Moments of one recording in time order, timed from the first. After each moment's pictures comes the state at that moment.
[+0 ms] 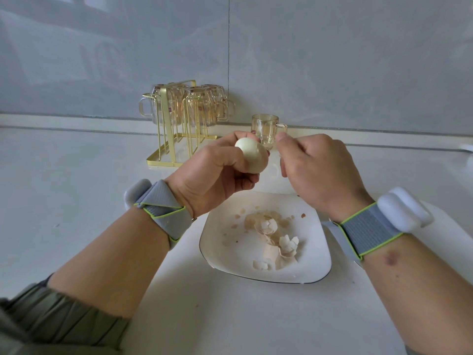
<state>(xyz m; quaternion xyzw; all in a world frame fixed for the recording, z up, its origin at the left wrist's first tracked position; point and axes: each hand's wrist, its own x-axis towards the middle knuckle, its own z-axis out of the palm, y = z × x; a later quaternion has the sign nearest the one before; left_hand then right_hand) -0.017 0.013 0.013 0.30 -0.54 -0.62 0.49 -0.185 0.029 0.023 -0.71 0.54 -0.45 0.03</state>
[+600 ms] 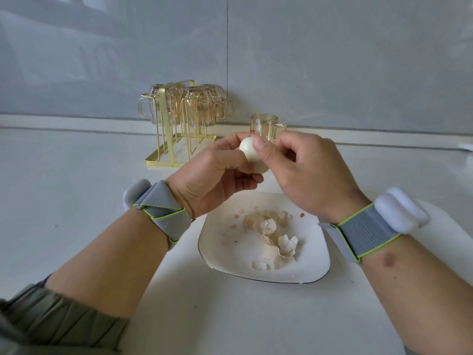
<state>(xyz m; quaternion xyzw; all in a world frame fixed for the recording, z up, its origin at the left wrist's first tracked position) -0.018 0.012 0.012 0.28 -0.58 -0.61 0.47 -0.182 0.031 0.020 -0.76 0.47 -0.45 0.03</state>
